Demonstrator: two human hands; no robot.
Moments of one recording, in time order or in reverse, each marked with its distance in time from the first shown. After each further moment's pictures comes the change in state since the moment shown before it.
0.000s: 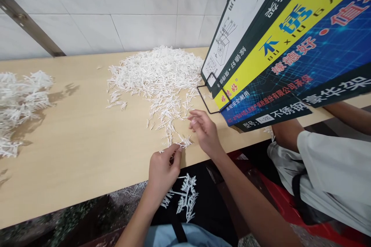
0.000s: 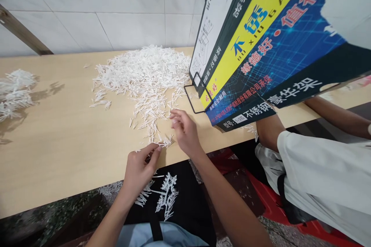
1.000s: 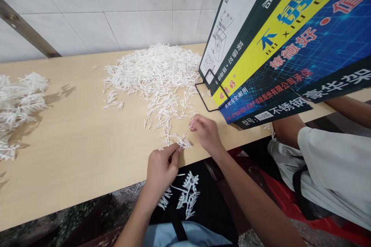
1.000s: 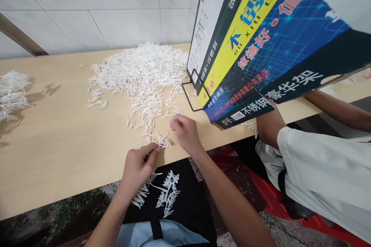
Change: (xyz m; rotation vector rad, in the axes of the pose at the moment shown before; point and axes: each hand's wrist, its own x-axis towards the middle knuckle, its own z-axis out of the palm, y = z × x) left_hand 0.005 0.001 -0.002 0.033 -0.051 0.019; right_hand -0.001 0.001 -0.002 -0.011 -0.022 0.027
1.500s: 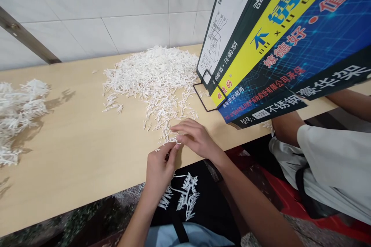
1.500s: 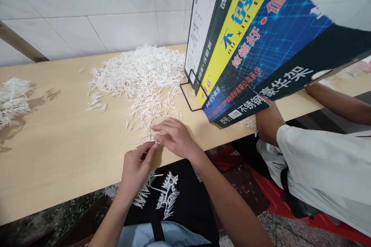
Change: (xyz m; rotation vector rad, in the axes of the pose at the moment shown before) left_hand 0.002 0.002 -0.001 -0.063 0.066 -0.023; right_hand -0.004 -0.015 0.002 -0.269 -0.382 -0.332
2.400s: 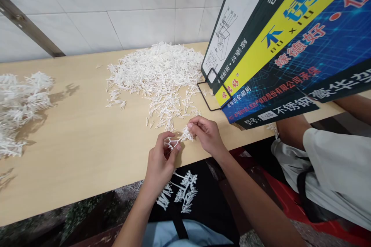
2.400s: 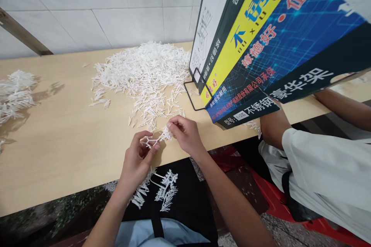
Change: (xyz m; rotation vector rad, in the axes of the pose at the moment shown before) left_hand -0.002 -0.006 -0.002 -0.302 0.005 -0.098; right_hand -0.009 0.005 0.005 0.277 0.244 0.368
